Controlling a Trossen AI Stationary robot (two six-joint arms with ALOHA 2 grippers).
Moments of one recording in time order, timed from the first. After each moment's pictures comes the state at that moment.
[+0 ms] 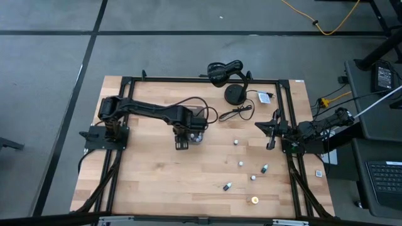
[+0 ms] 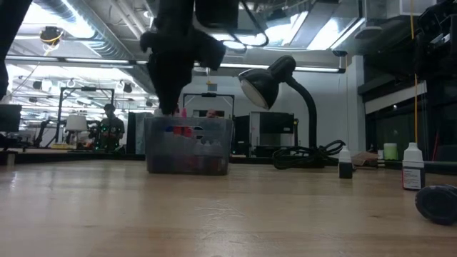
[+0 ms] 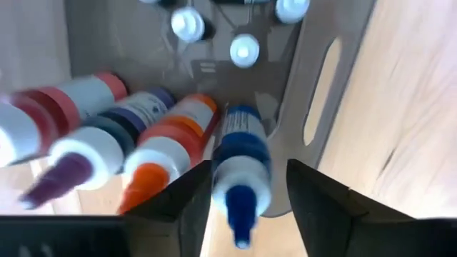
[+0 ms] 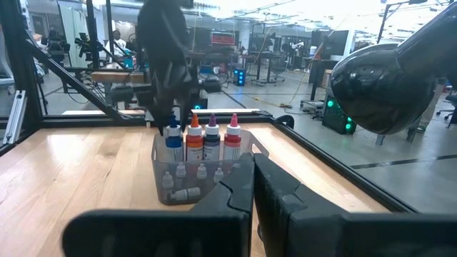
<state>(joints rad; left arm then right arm) 0.00 1.86 1.52 -1.21 -0.09 -0.15 0.41 0.01 0.01 0.08 0.69 -0.10</state>
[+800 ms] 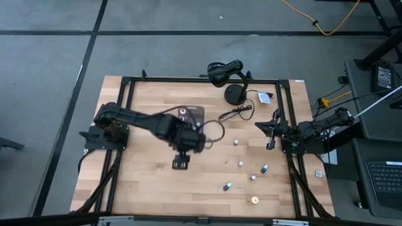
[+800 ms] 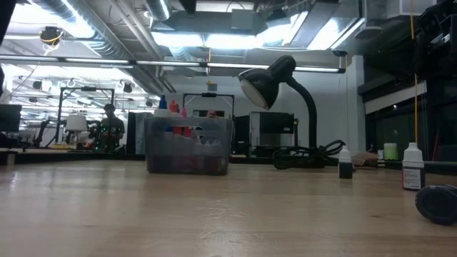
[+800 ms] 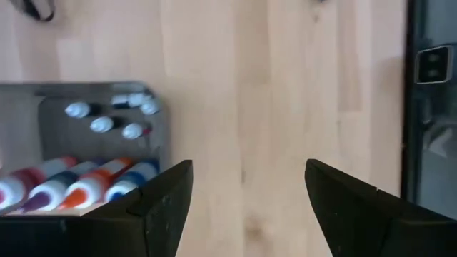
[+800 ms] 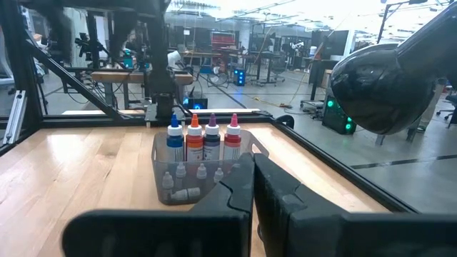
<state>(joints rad) -0.26 1.86 1.98 -1.39 -0.04 -0.24 0.41 0.01 0.01 0.08 0.69 -0.10</state>
